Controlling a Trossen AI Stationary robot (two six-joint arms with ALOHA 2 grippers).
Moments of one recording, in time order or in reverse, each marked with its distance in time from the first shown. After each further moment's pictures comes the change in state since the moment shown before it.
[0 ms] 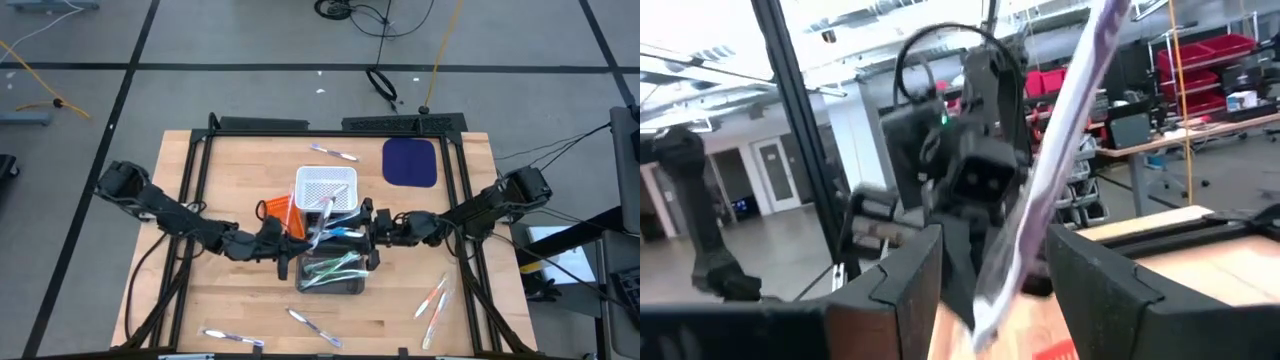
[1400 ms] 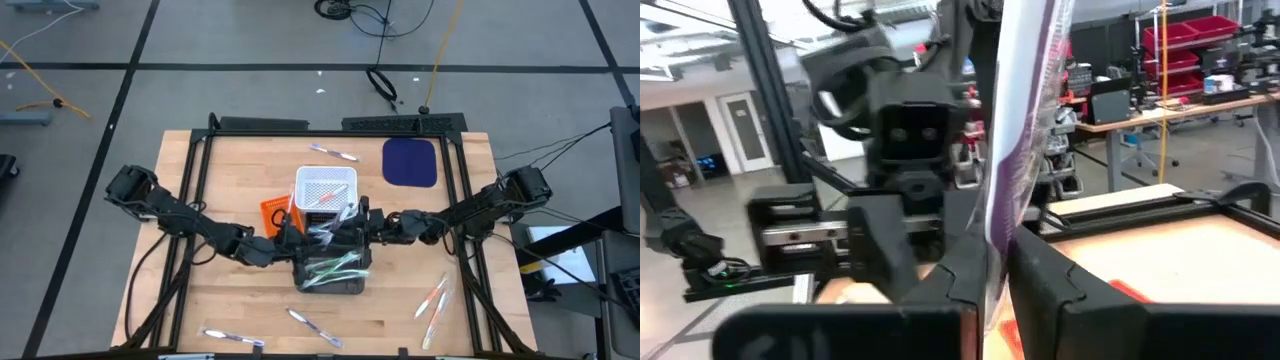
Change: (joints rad) left arm 0.013 0.103 0.215 -0.211 -0.065 0.286; right arm -0.030 -0.001 0.047 -0.155 0.009 -0.035
